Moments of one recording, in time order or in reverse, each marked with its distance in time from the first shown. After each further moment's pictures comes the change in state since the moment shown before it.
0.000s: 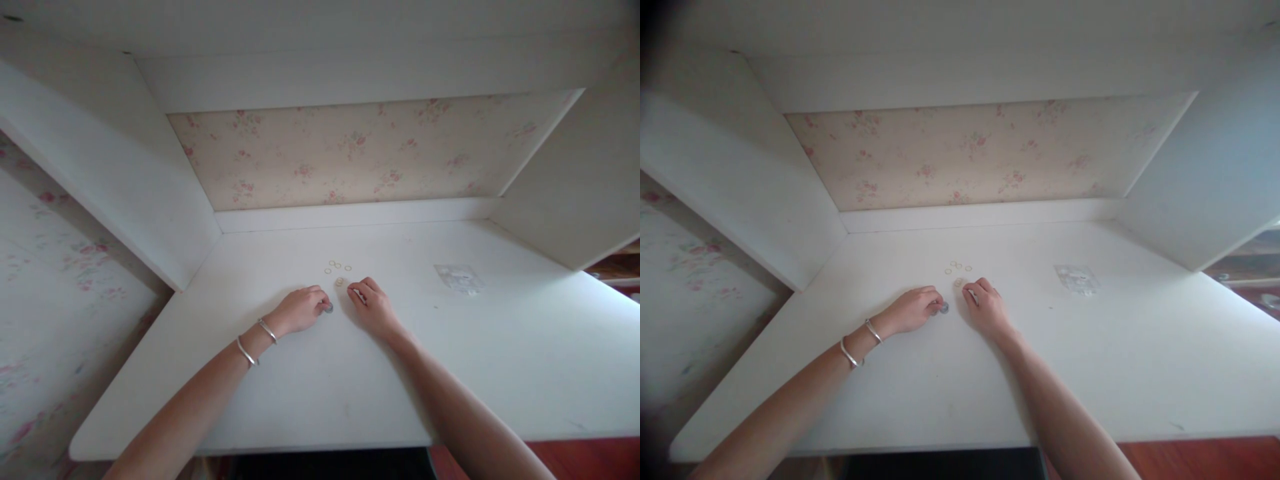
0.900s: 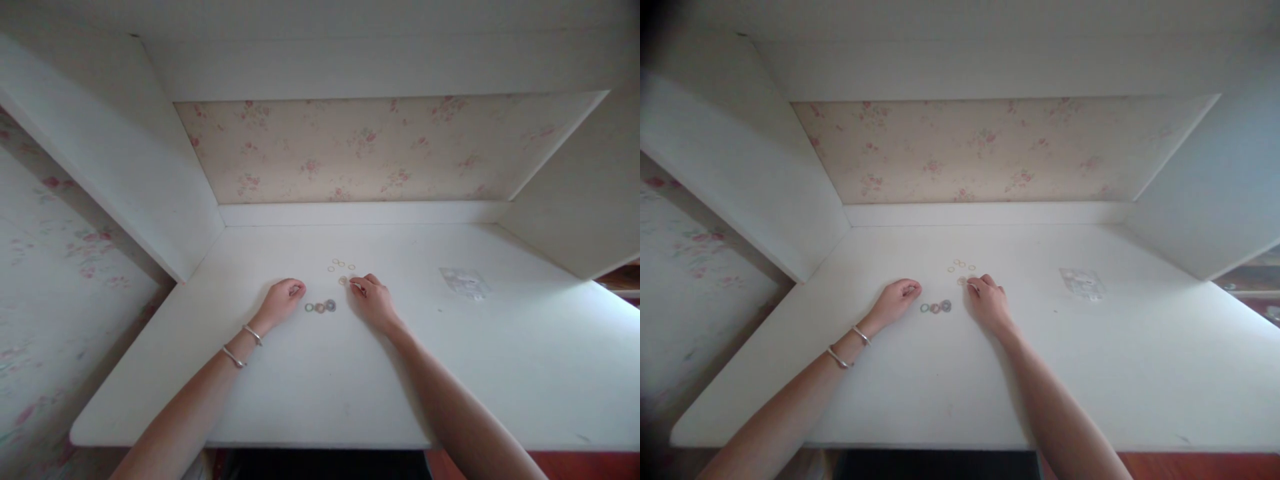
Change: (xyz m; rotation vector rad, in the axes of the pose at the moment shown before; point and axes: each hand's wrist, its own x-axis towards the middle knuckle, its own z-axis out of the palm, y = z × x) left_hand -0.022 -0.055 0.015 -0.392 0.349 -0.356; right_hand 0.014 0.018 0.013 -0.162 -0.109 0.082
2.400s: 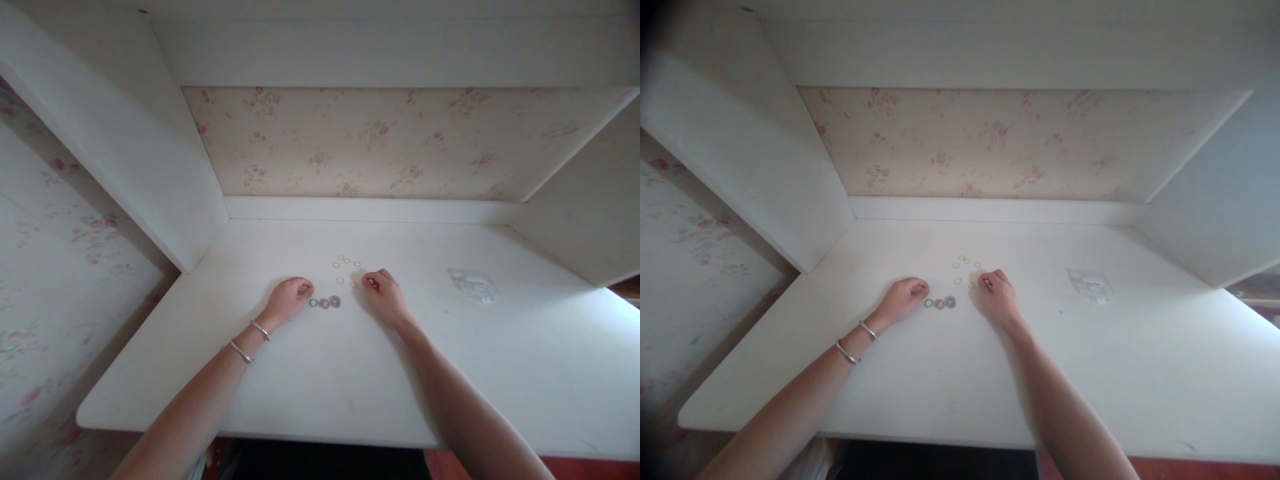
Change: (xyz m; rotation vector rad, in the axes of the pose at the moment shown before) left_hand -0.005 0.001 0.005 0.210 -0.009 0.088; right_hand 0.004 0.004 -0.006 0.144 0.029 0.071
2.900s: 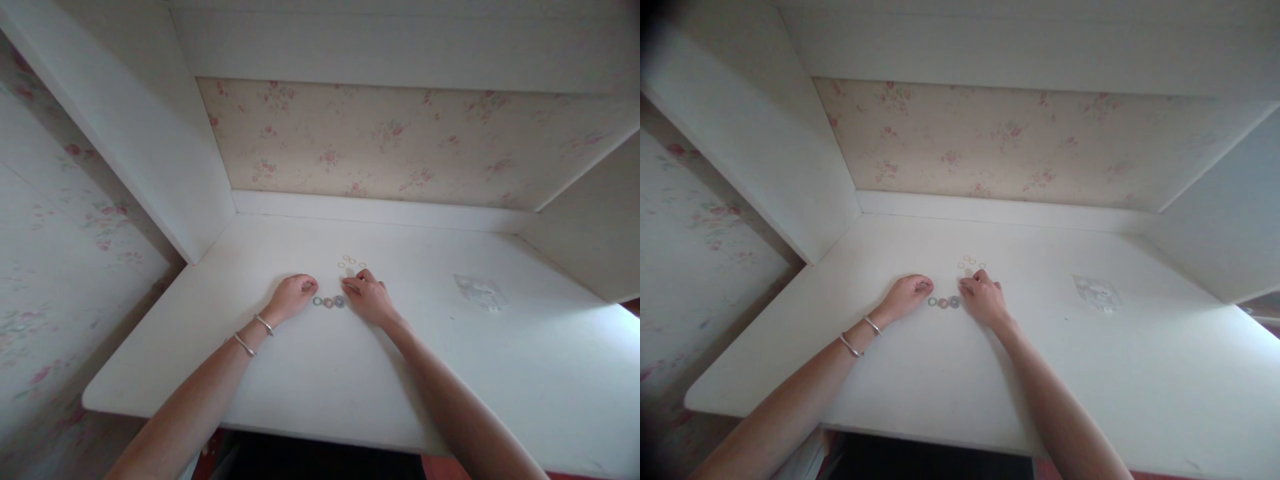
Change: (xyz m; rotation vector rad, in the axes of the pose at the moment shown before) left_hand 0.001 -0.001 -0.002 -0.023 -0.002 -0.015; right_hand 0.007 -0.035 0.014 -0.293 -0.285 -0.116
